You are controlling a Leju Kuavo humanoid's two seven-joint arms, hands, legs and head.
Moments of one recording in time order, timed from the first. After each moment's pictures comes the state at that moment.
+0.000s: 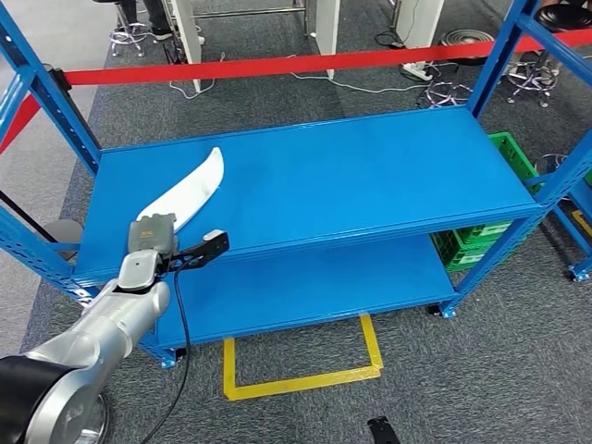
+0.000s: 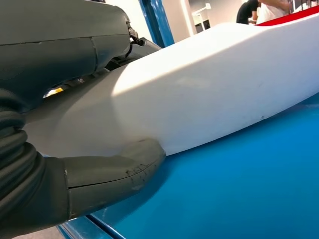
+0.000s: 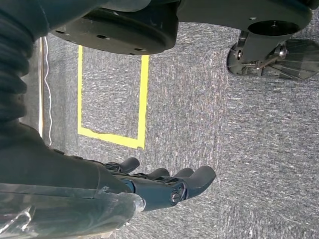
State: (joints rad) left arm -0.80 -0.07 -0.26 -0.27 -1.47 0.32 0.24; right arm -0.15 0.22 -1.07 -0.19 1.36 -0.24 0.08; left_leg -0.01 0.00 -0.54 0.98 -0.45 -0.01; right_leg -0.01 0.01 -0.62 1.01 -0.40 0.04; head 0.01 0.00
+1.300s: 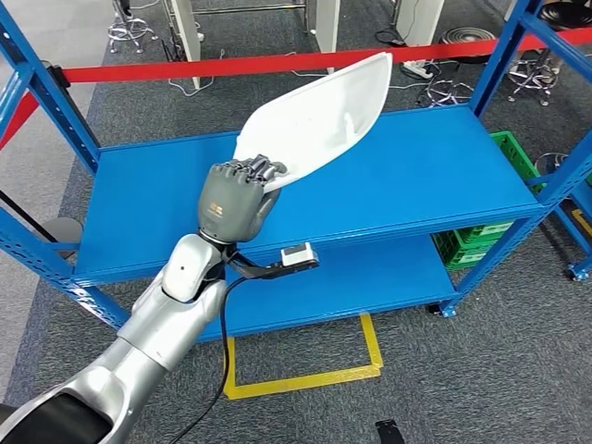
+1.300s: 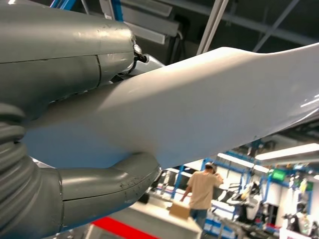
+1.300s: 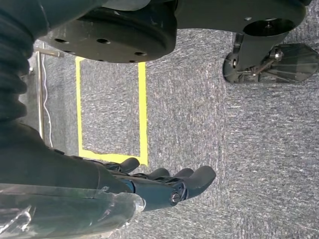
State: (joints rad) left arm -0.62 -0.17 -0.60 -1.01 -1.32 0.70 -0.19; right arm -0.13 0.22 -1.12 -0.19 1.28 -0.25 0.05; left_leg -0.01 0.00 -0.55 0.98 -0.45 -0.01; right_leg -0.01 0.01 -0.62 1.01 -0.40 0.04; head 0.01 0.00
